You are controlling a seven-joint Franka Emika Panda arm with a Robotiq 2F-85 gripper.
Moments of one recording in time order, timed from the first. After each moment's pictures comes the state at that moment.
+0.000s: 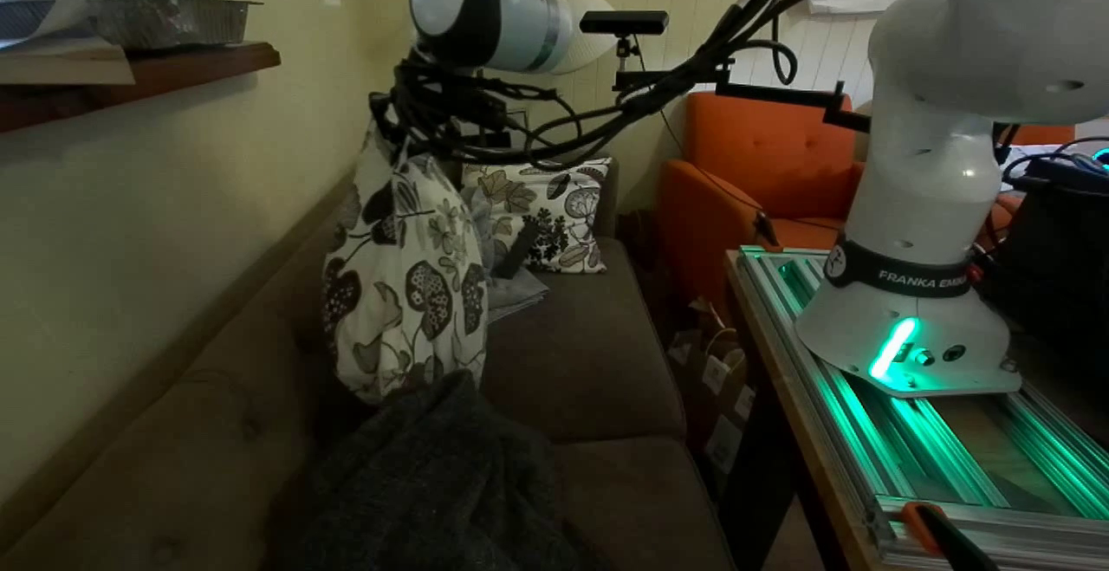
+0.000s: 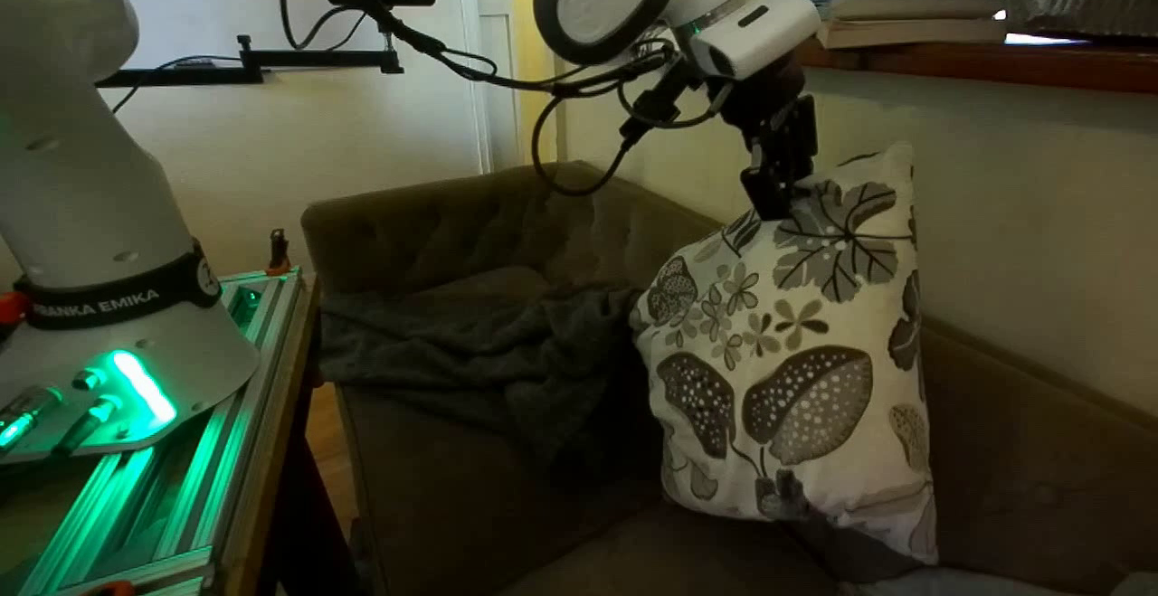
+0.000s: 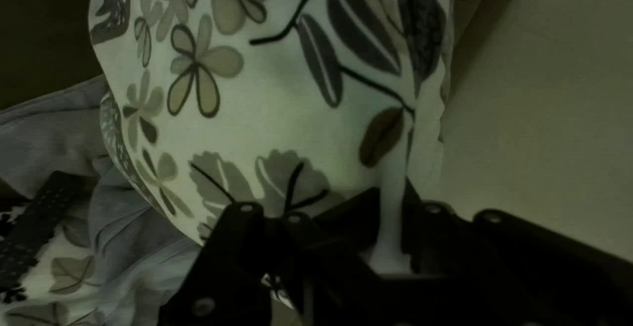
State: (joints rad) arm 0.00 0.23 -0.18 -2.33 0.41 3.17 0.51
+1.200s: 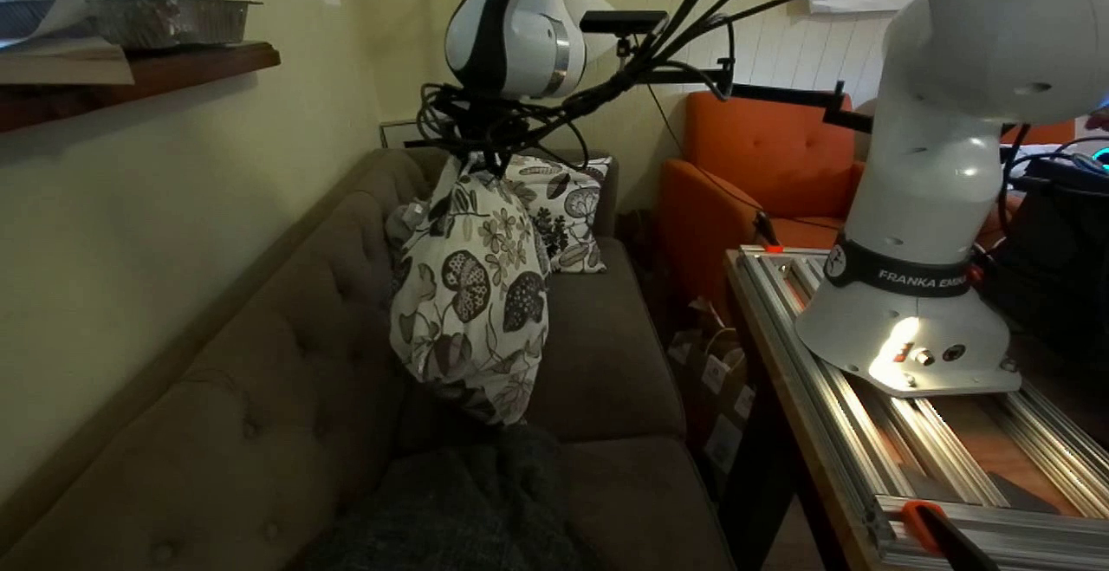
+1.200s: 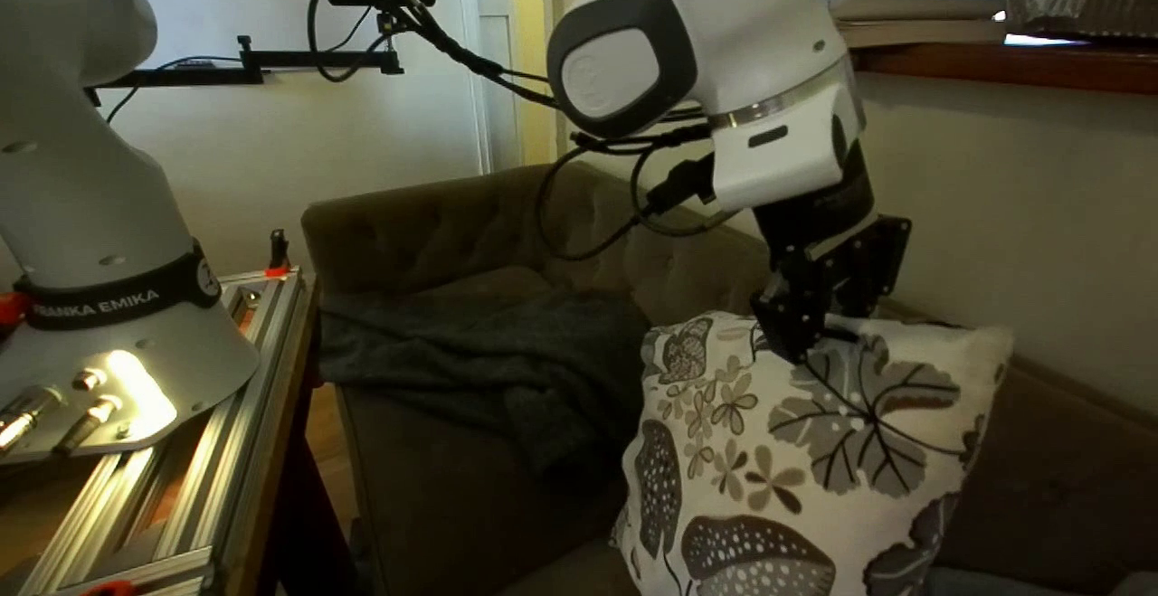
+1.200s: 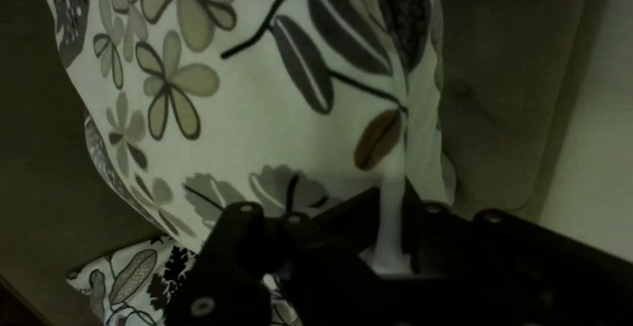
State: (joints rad) arm -0.16 0.37 -0.23 -2.27 0.52 3.11 0.73
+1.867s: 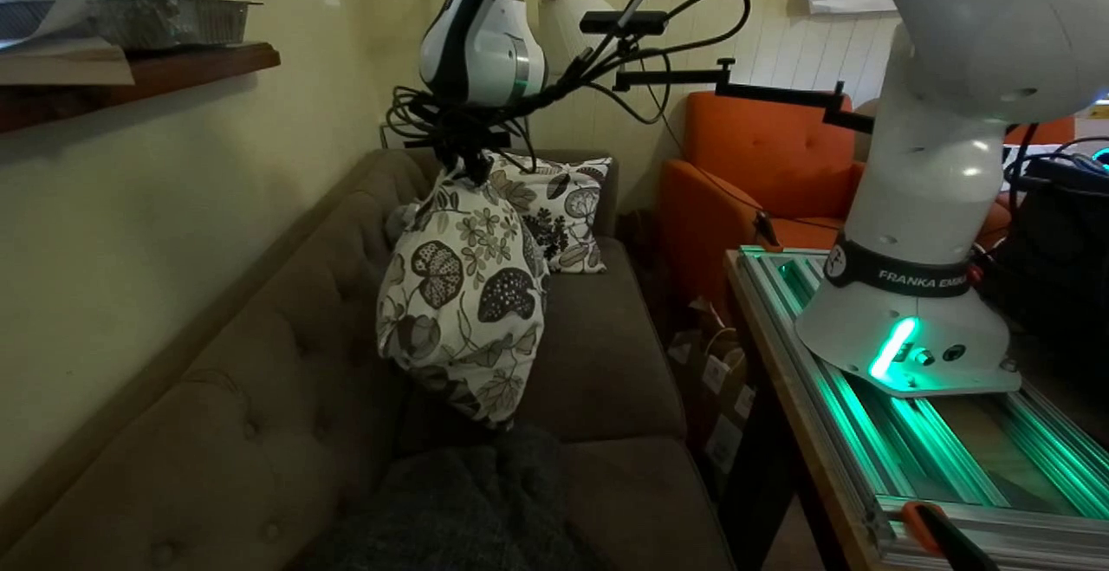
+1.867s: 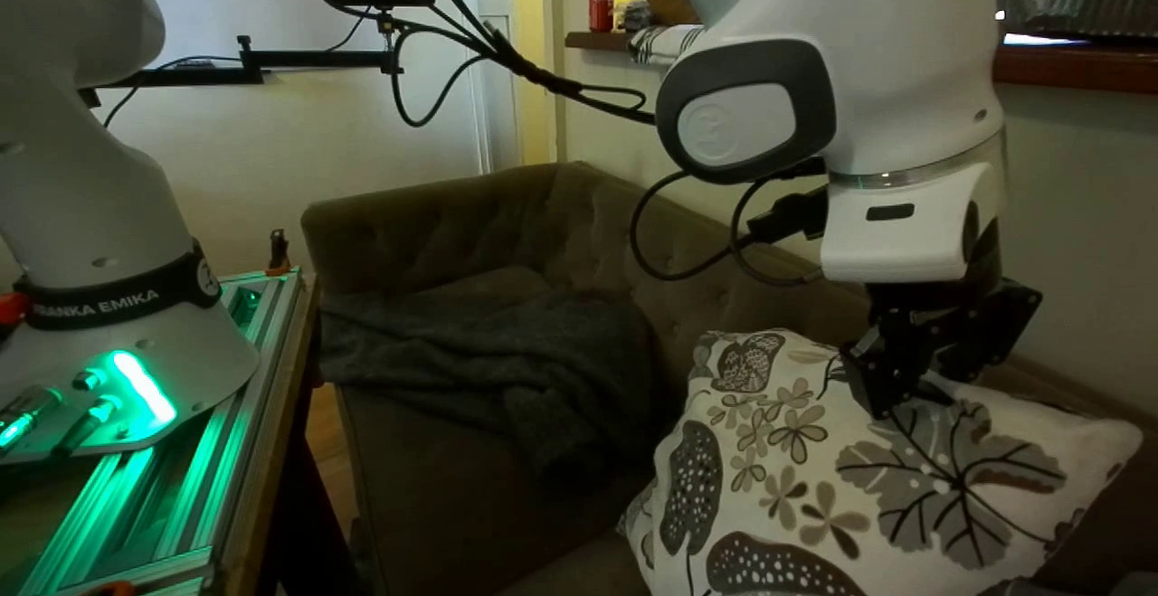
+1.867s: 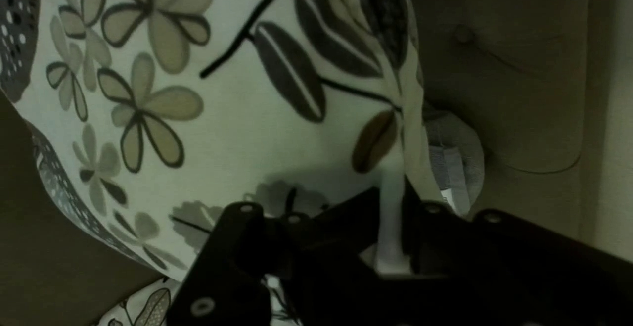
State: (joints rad) arm -0.23 0.58 -0.23 -1.98 0.55 2.97 0.90
